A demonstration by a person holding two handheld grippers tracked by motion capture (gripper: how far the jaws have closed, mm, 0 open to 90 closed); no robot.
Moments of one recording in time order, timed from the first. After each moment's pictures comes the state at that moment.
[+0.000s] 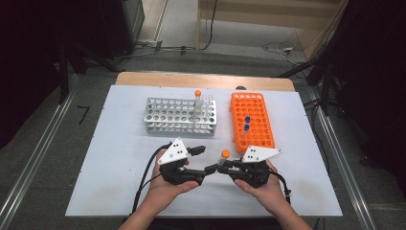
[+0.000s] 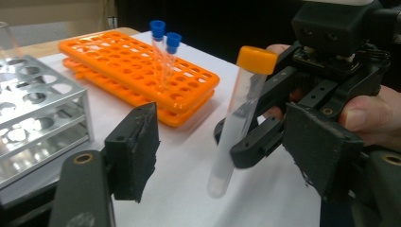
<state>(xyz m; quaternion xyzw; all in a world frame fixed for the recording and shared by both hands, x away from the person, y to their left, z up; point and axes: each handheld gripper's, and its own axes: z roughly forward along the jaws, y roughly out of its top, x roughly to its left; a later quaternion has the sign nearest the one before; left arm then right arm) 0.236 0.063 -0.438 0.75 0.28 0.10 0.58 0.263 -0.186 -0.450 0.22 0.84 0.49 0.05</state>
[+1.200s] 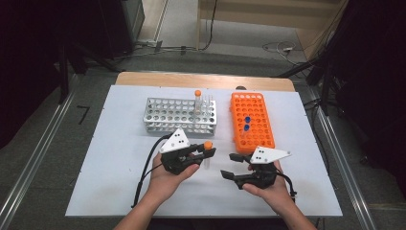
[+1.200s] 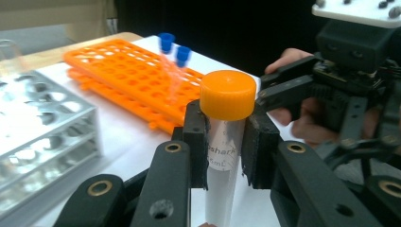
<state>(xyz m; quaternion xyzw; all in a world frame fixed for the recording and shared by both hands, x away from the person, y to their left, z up) 0.259 0.071 -0.428 0.75 0.29 0.11 0.59 0.264 -0.208 -0.451 0.22 0.84 0.50 0.07</state>
